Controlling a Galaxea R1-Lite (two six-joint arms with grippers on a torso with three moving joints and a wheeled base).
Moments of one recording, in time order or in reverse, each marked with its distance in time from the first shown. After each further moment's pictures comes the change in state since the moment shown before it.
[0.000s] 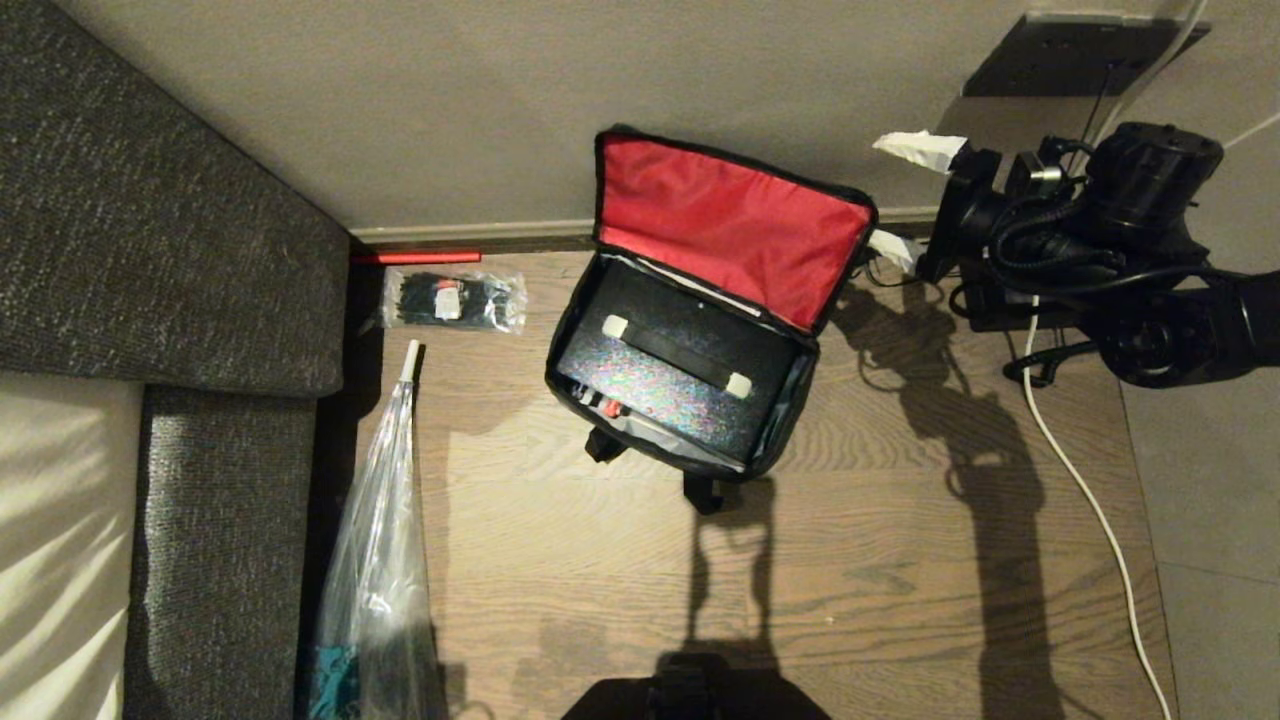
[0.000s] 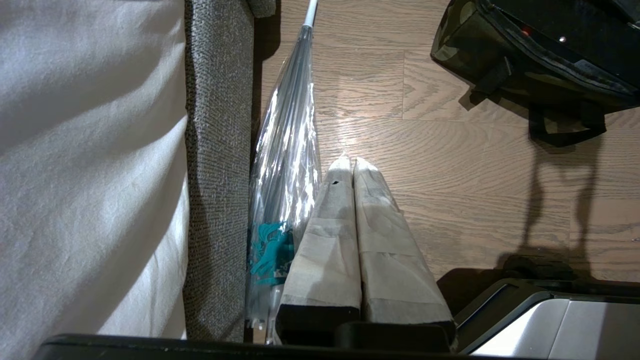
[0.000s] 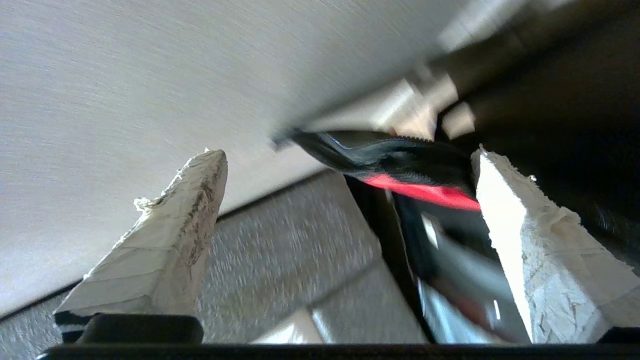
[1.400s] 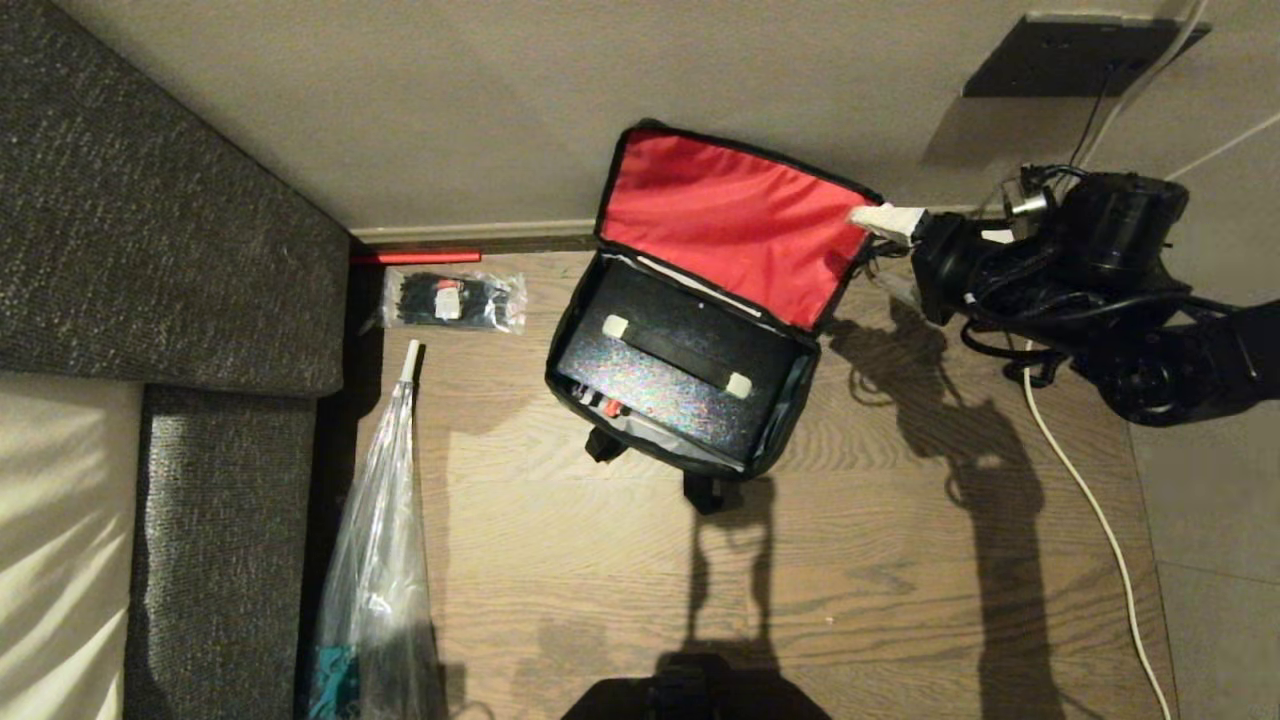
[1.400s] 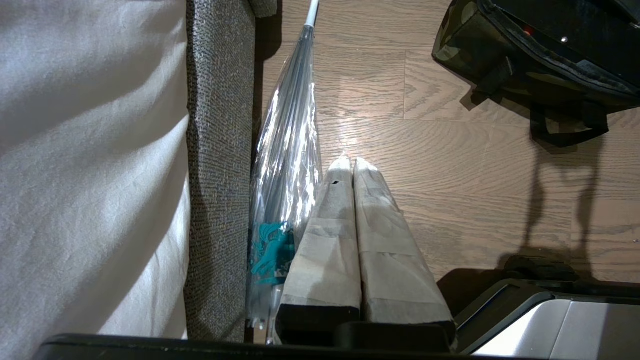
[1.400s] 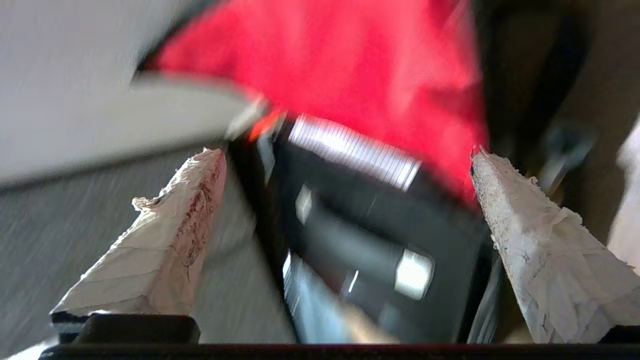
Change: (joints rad) left arm 0.000 0.000 0.000 0.000 0.000 0.000; right arm 0.023 -0.001 0.112 0.027 -0.122 -0.435
